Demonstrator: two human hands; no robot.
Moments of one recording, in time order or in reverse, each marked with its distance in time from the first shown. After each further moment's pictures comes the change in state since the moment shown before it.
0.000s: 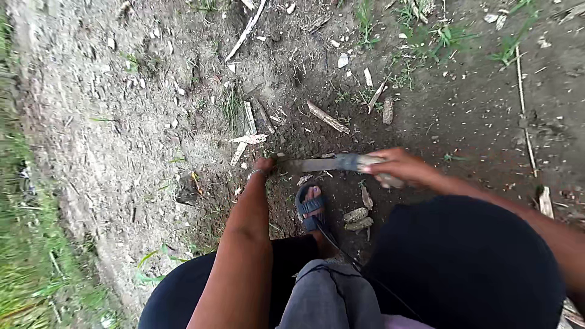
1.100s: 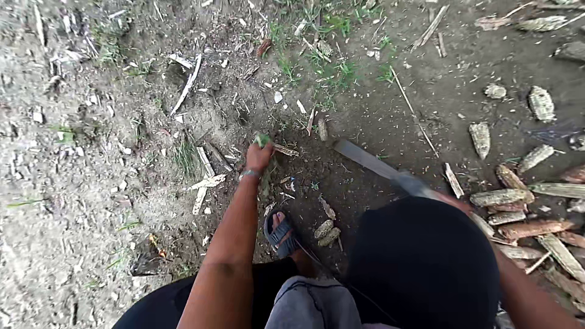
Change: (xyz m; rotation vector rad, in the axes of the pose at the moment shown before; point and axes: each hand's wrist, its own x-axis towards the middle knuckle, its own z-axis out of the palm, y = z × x) left_hand -0.064 0.171 0.028 -0.033 0.113 0.585; right_hand -0.186 0.147 -0.022 0.381 0.851 -0.030
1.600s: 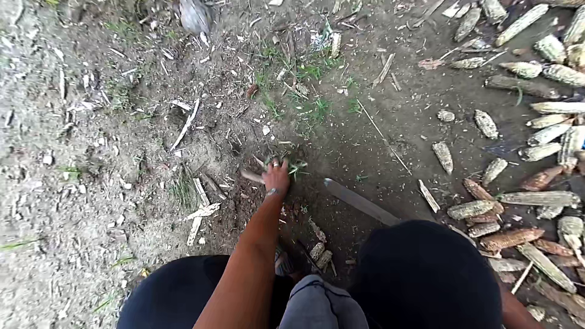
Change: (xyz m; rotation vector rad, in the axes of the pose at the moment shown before) left_hand 0.015 0.029 0.095 0.698 0.126 0.368; right_hand -0.059 0.067 -0.059 -0.013 0.088 -0.145
